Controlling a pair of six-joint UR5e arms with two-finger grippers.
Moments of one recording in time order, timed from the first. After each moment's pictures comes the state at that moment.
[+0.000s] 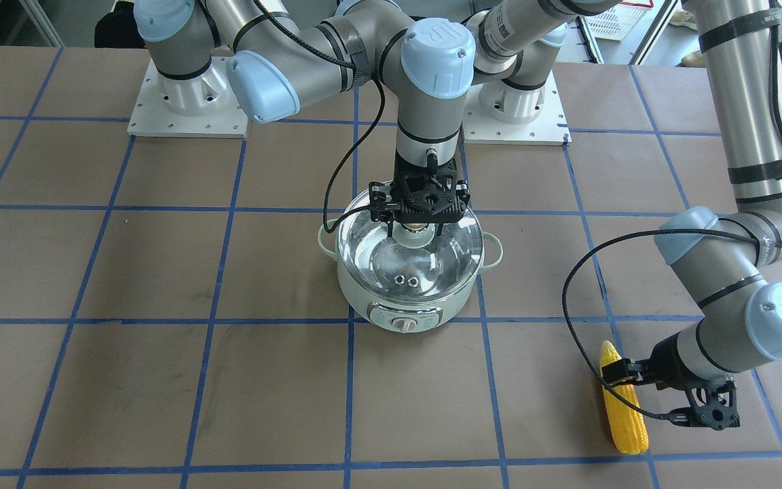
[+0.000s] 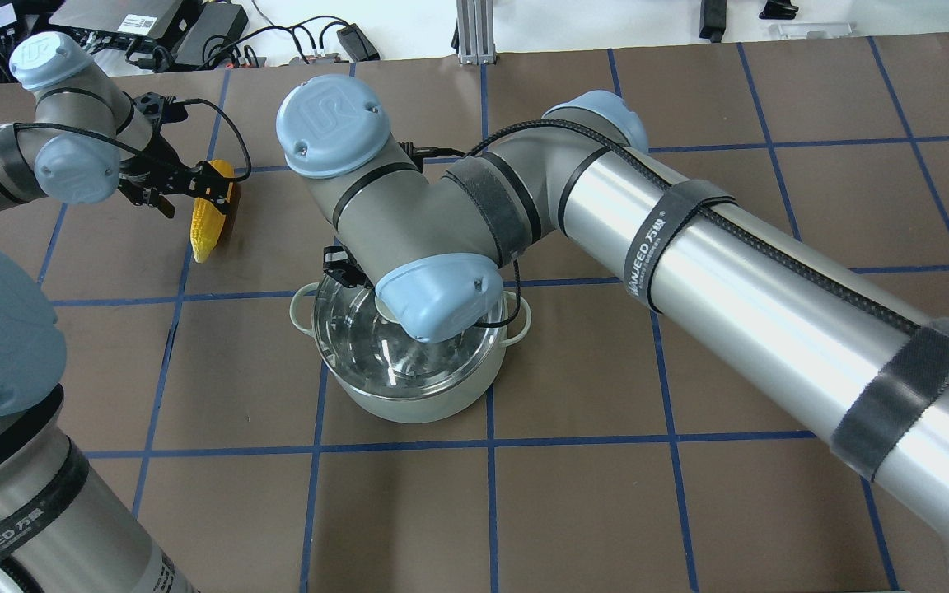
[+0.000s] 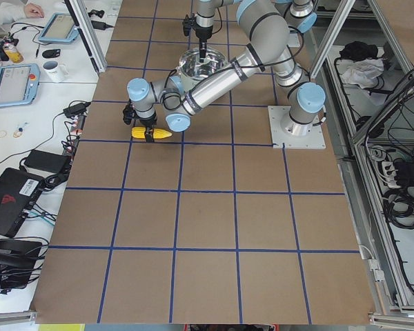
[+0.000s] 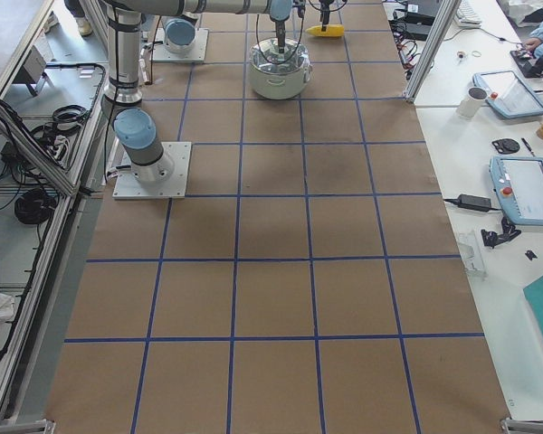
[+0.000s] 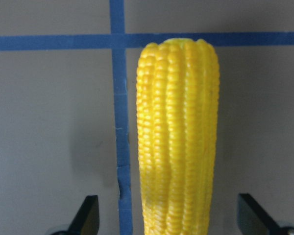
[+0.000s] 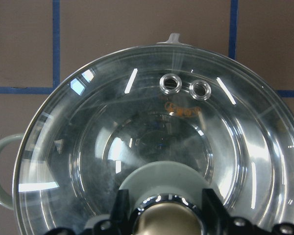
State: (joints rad) left arm -1.24 -2.19 -1.50 -1.05 1.50 0.35; right arm 2.16 -1.19 1.51 -1.97 -1.60 0.56
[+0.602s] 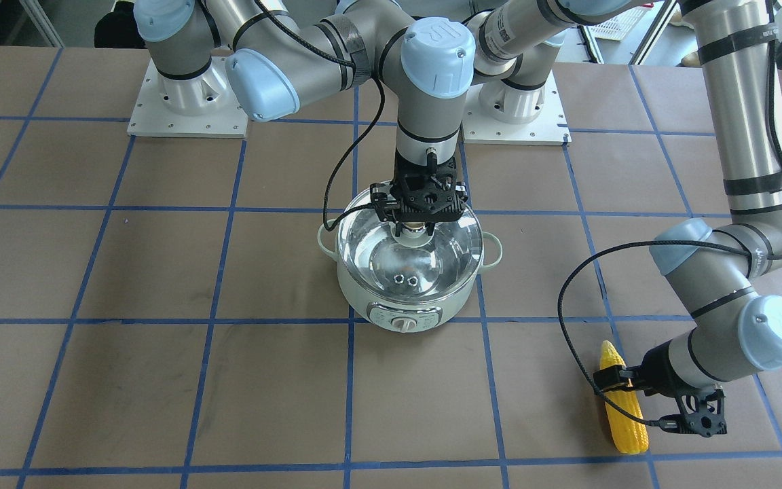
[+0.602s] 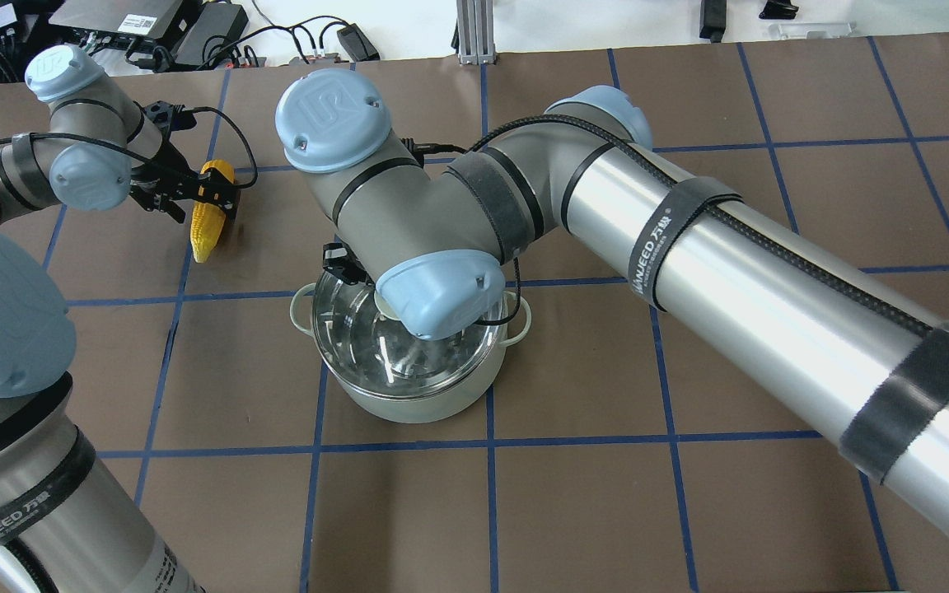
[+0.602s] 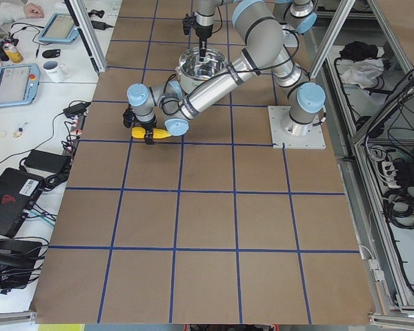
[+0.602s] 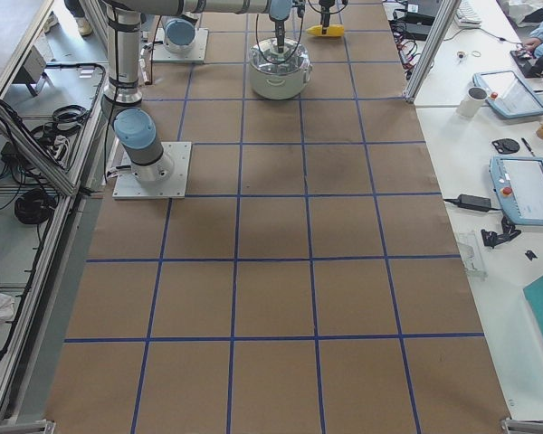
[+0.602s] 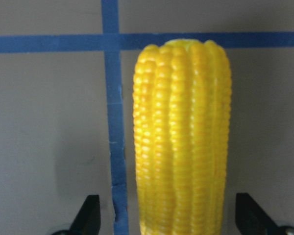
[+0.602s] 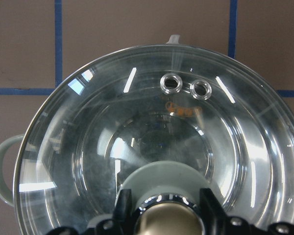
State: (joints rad) left arm -1.23 -2.23 -1.50 -1.02 1.49 0.35; right arm 2.16 -1.20 1.51 -1.97 -1.60 0.57
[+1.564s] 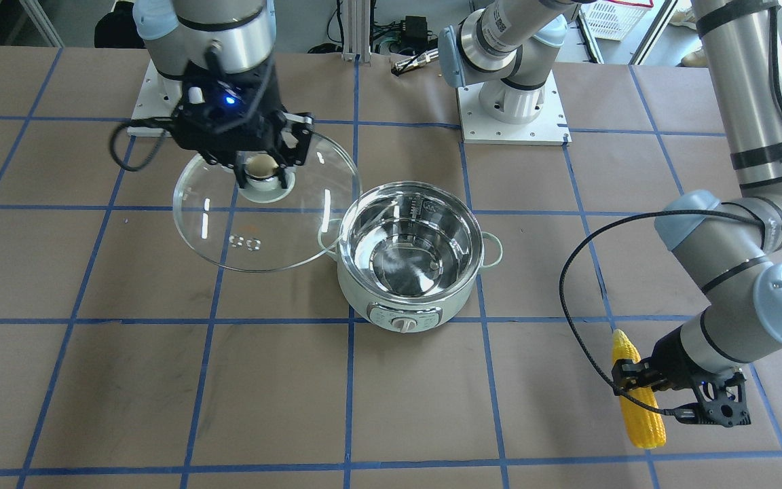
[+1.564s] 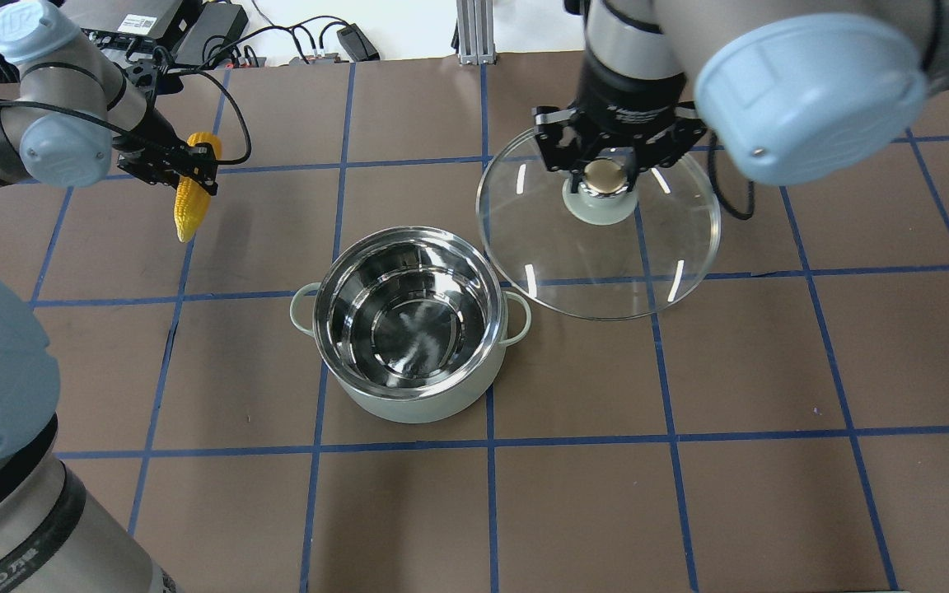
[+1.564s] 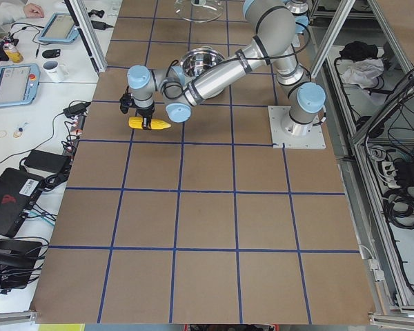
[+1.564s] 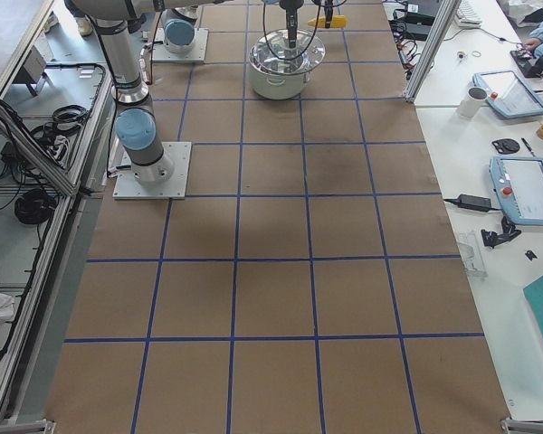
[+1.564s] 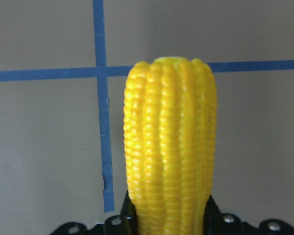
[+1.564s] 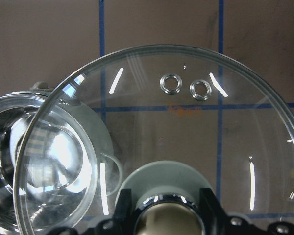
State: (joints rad) left arm -1.26 -2.12 -1.50 -1.05 1.49 0.33; right arm 1.80 -1.52 1.50 -1.64 -1.57 0.24
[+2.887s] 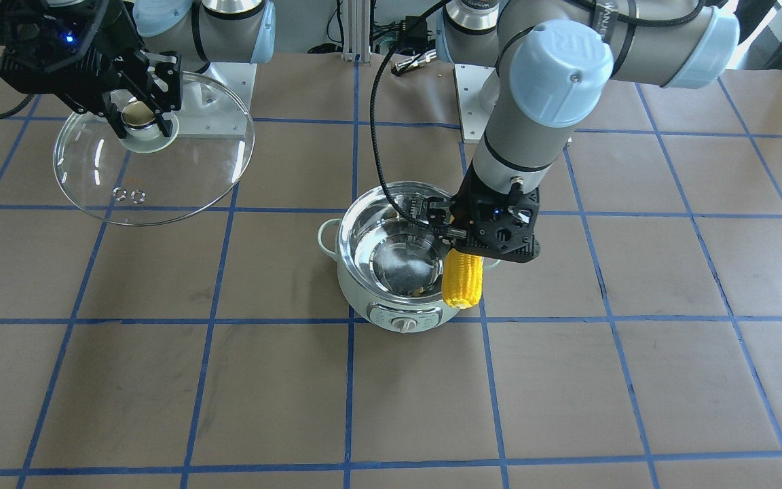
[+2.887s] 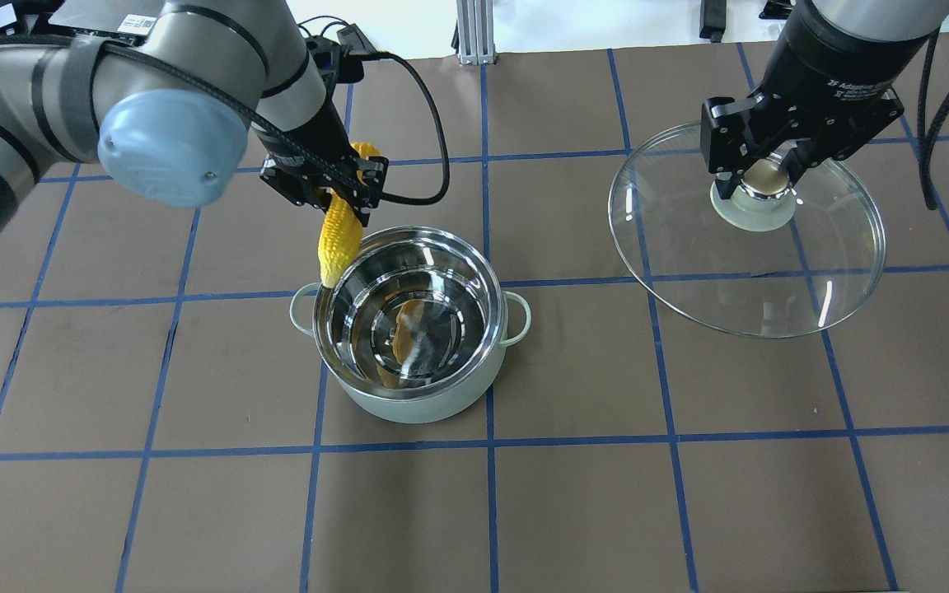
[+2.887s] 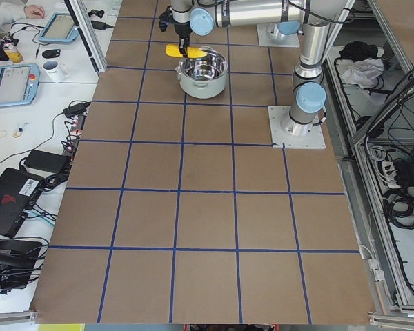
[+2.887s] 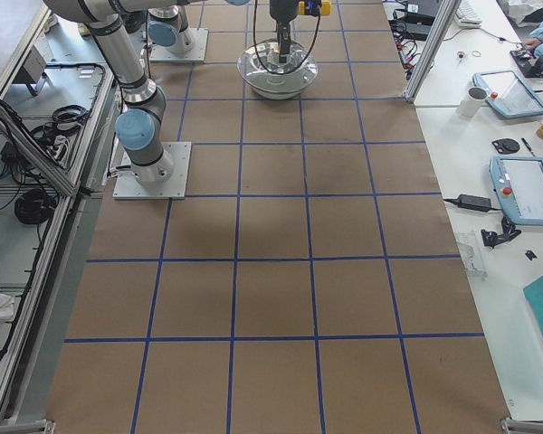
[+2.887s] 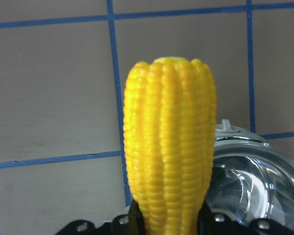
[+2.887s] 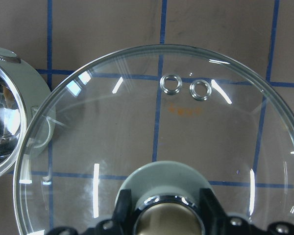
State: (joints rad) left arm -1.70 -1.76 -1.58 -1.38 1.51 0.00; right arm 1.56 -1.64 1.50 -1.43 -1.56 -0.07
